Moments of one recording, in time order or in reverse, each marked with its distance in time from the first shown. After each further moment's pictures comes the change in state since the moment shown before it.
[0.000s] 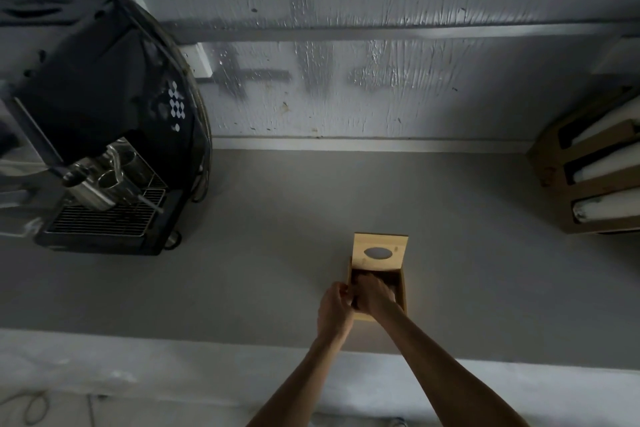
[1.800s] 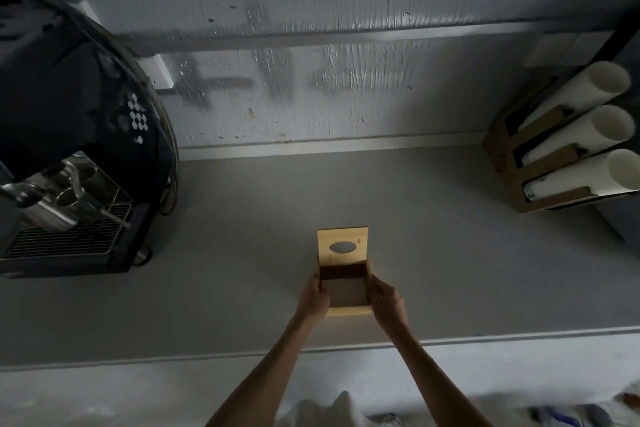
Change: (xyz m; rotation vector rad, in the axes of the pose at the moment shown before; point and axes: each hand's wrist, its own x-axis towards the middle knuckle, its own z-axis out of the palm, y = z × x) left_hand 0.011 0.012 -0.005 0.042 -0.164 0.082; right_hand -0.040 0.080 0.019 0.715 0.422 0.056
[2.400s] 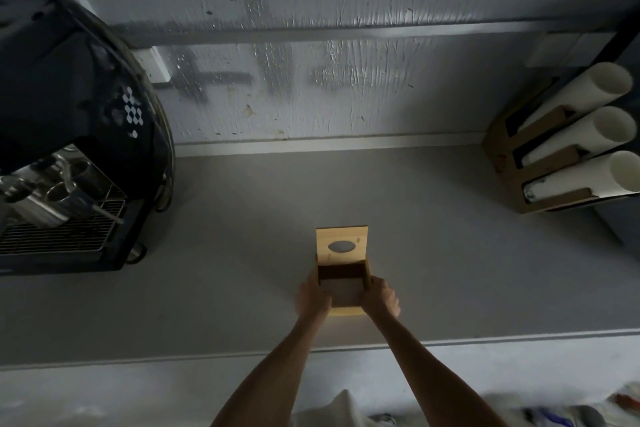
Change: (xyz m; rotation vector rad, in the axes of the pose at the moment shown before) left_hand 0.004 0.005 0.009 0.349 0.204 -0.018; right_hand 0.012 -0.027 0.010 -0.319 -0.053 0.313
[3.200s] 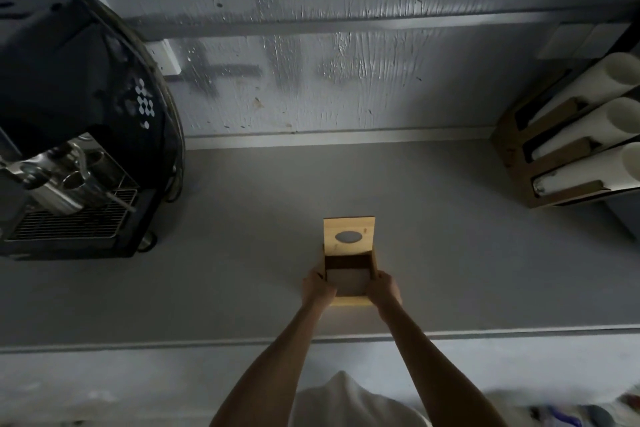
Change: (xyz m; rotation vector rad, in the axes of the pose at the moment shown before) left_hand -0.005 -0.002 -0.006 -0.248 -0.106 -0.168; right_hand 0.008 0.008 0.011 0.287 -0.104 0.051
